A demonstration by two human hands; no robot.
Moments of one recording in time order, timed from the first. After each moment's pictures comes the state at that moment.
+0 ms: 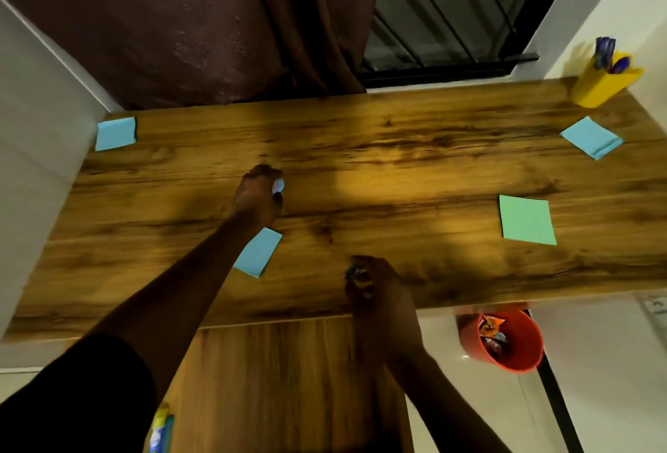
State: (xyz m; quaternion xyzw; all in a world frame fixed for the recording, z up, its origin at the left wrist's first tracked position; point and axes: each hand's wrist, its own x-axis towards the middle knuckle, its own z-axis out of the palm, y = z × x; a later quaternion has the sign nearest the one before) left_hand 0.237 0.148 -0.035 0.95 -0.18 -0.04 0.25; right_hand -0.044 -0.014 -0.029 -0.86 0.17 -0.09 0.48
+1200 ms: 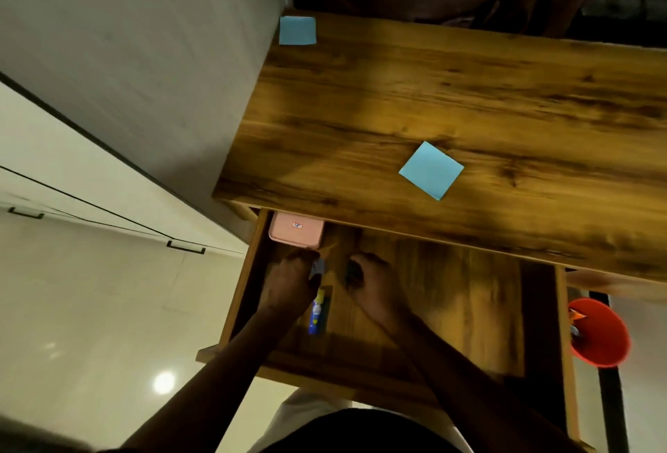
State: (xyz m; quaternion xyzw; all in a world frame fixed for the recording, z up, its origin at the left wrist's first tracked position) left_hand -0.007 0.473 -0.075 0.96 -0.07 -0.16 0.21; right_hand -0.030 0.286 -0.096 -0.92 0.03 0.17 0.35
